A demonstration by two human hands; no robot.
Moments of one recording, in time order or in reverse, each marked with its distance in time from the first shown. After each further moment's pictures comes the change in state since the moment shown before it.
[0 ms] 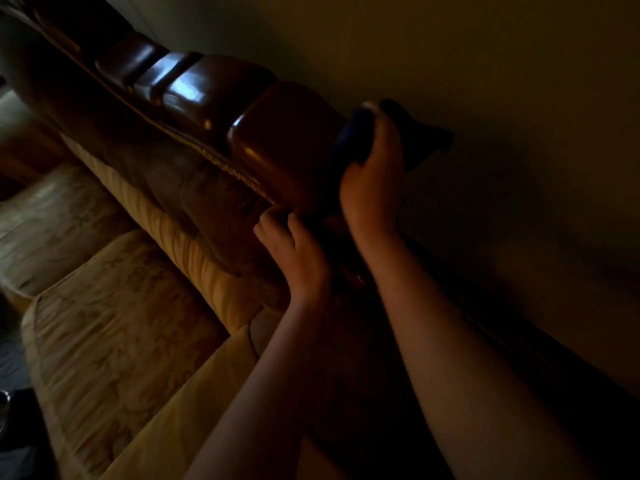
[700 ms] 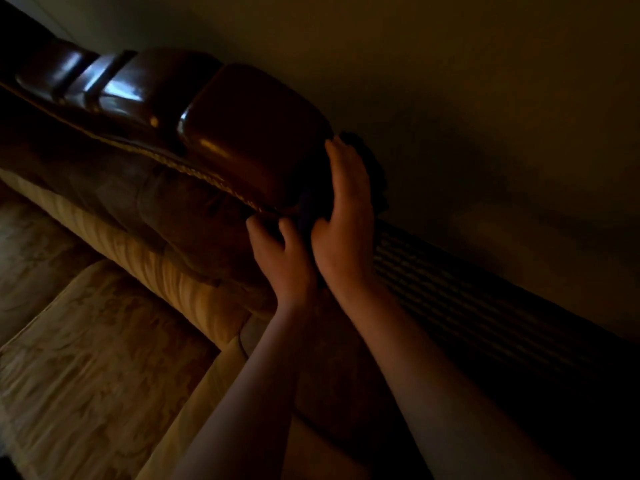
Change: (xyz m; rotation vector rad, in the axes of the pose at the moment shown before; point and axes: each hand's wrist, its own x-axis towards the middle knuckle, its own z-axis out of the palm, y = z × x) left_hand -0.012 -0.018 -0.006 -0.017 -0.155 0.113; right_hand -0.075 0.008 -0.010 -0.058 -0.014 -0.029
